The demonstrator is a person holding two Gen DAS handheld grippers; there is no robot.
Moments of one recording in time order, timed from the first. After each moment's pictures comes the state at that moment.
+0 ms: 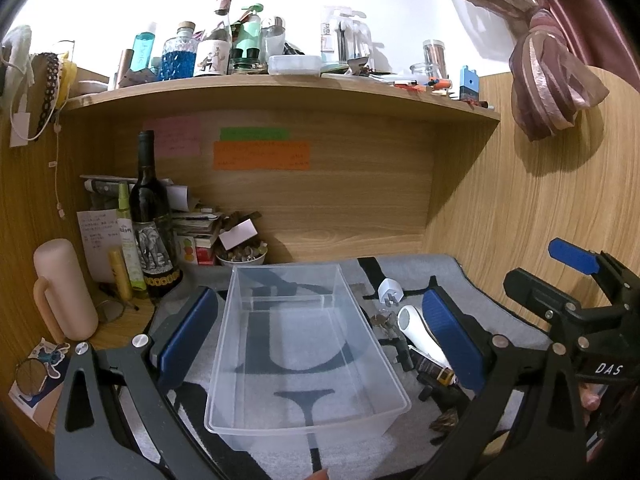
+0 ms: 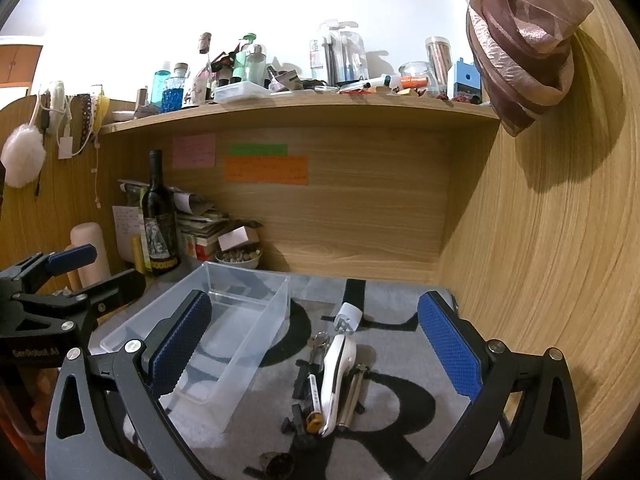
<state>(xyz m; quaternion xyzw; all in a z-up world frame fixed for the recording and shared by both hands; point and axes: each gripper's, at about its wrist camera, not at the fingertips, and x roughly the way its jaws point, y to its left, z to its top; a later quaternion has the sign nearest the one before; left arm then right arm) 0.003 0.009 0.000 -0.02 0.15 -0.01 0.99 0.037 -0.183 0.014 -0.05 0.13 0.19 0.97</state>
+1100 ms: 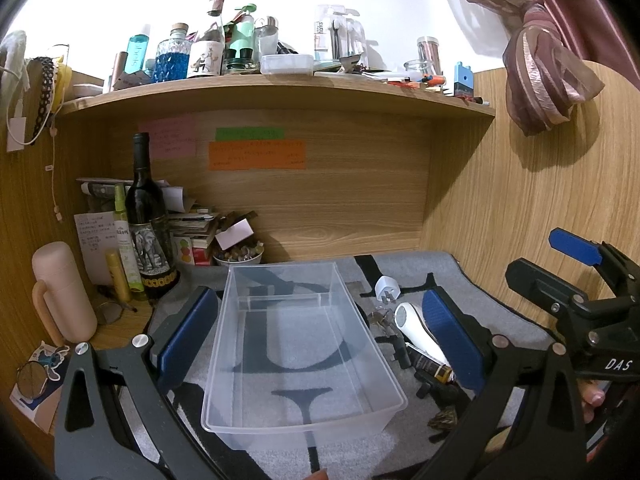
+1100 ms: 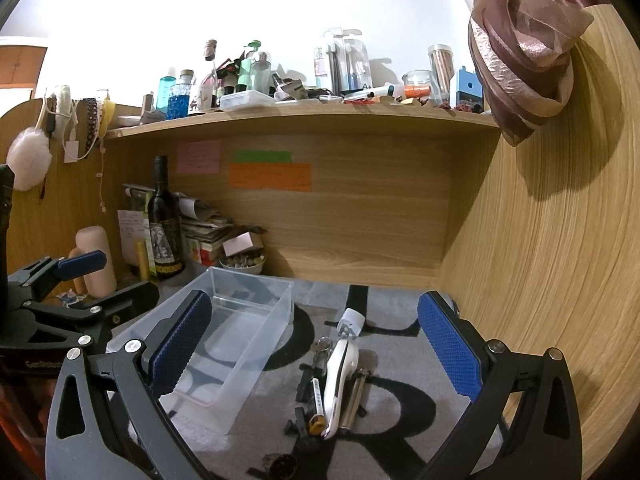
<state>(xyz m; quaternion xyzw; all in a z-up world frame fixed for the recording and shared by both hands) 0.001 0.003 -0.003 -0.01 0.15 -0.01 0.99 0.031 -0.183 0.017 -0.05 0.12 0.19 0.97</state>
